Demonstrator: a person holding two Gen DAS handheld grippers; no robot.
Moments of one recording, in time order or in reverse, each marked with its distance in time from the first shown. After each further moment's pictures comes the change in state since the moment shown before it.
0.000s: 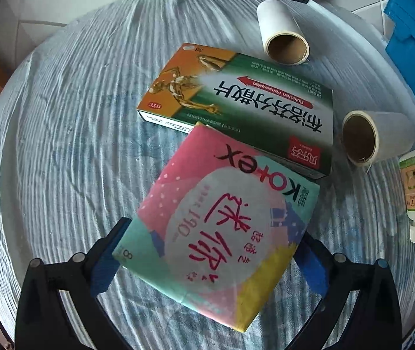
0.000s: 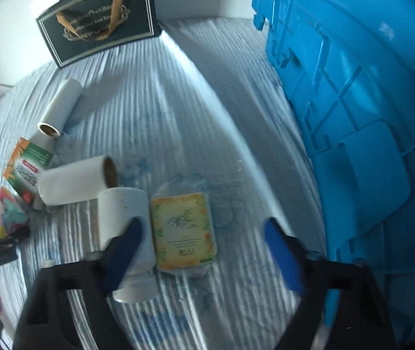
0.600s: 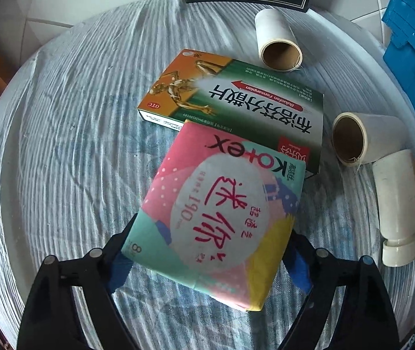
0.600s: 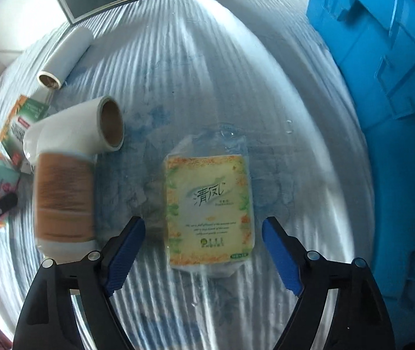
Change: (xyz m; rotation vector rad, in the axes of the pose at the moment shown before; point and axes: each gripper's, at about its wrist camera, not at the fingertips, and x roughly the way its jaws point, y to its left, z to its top) left arm -0.022 -0.007 -0.010 -0.020 -0.041 0.003; right arm 0.059 0.009 -0.019 -0.068 0.118 0.108
